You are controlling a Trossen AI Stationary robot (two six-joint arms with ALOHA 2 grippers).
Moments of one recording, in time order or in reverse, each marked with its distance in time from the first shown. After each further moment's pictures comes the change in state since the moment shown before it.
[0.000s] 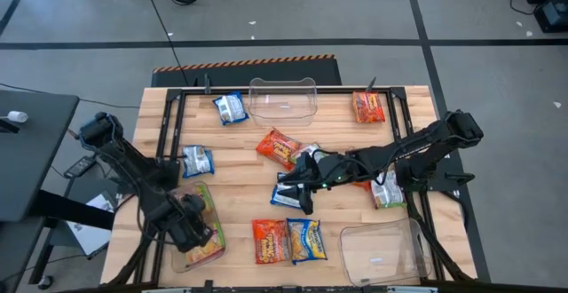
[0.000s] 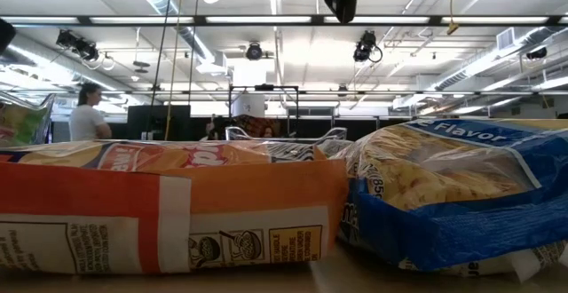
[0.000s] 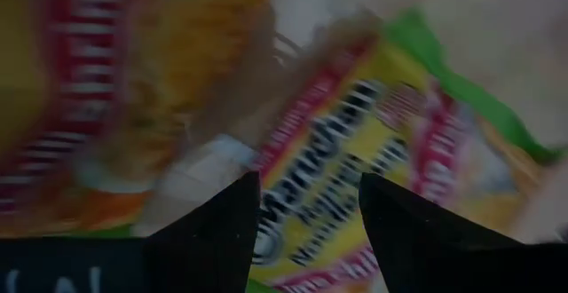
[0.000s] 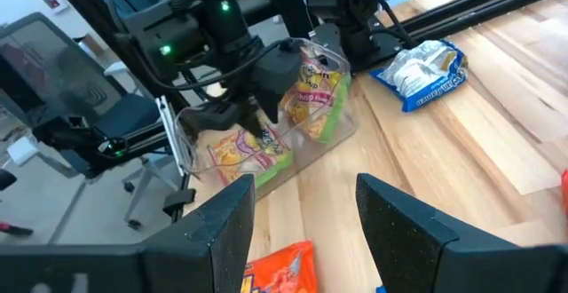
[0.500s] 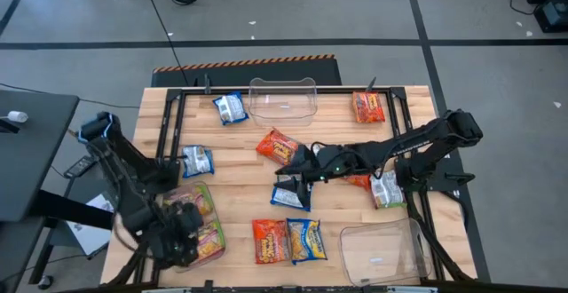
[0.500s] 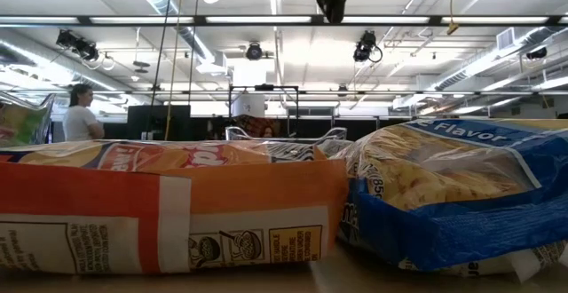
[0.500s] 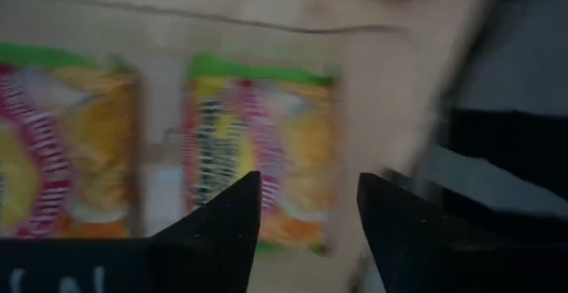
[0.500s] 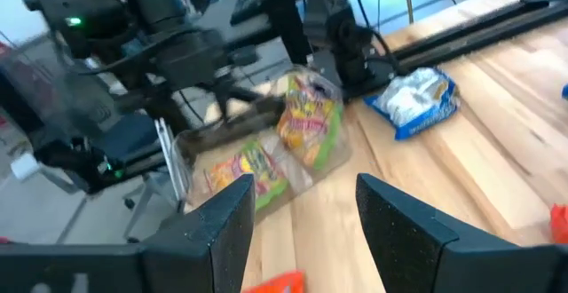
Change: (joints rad) left arm -0.106 -0.003 0.304 -0.217 -0.194 0.411; right arm -0.057 -0.001 0.000 0.057 -0.041 -0.039
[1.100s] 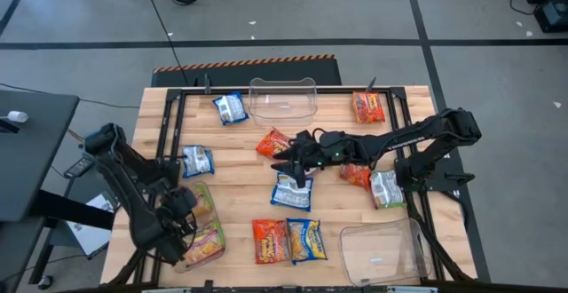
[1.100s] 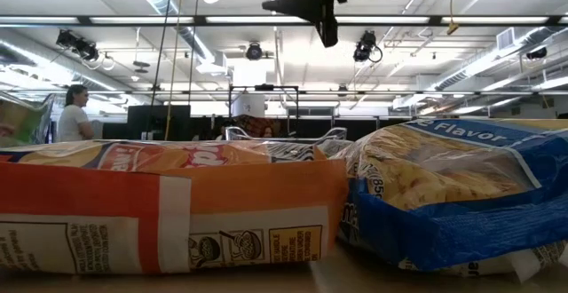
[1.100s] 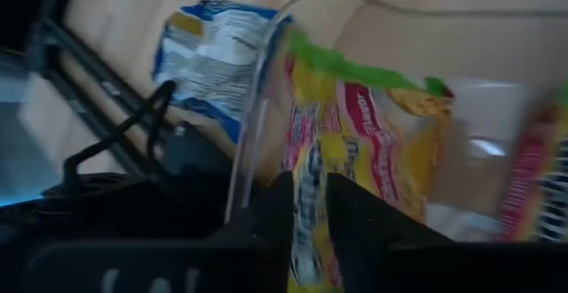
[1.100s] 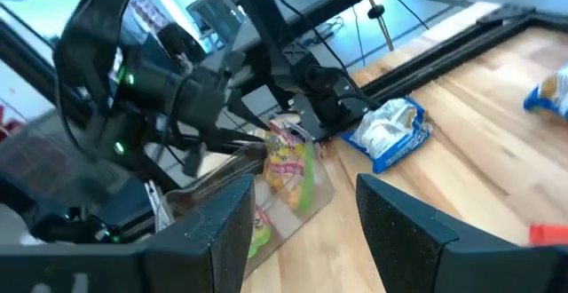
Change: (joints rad) left arm -0.014 0.146 0.023 -0.582 -0.097 -0.114; right arm -0.119 0.001 -0.100 0.220 -0.049 0.085
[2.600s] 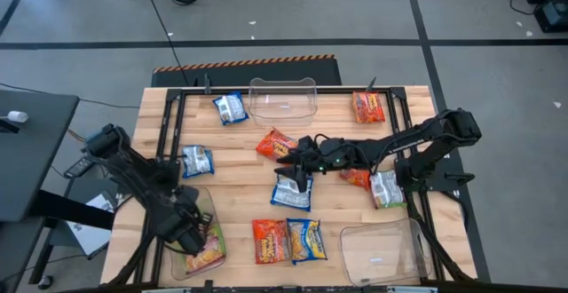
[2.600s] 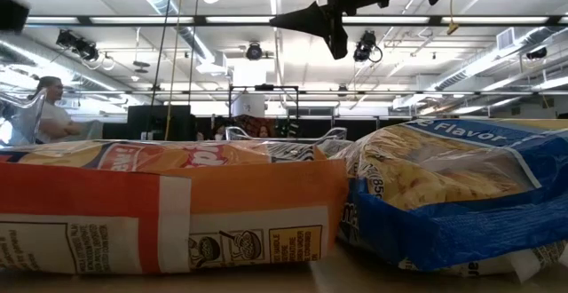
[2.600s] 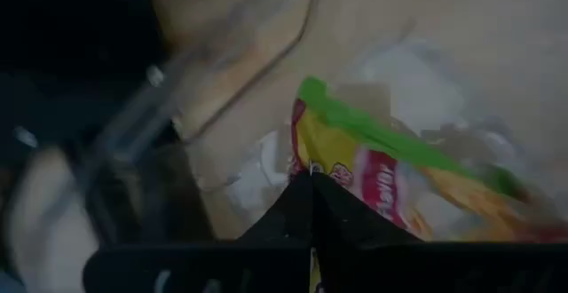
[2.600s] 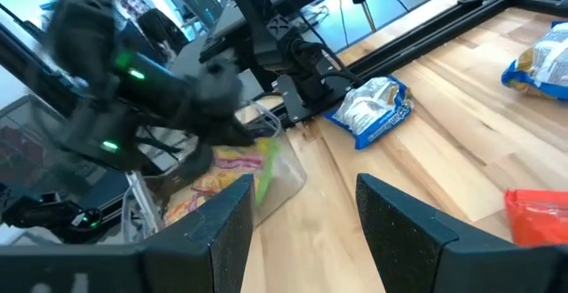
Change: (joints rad) left arm 0.145 0.028 -0.093 0.254 0.223 -0.446; right arm 0.027 0.001 -0.062 0.015 0.061 0.002
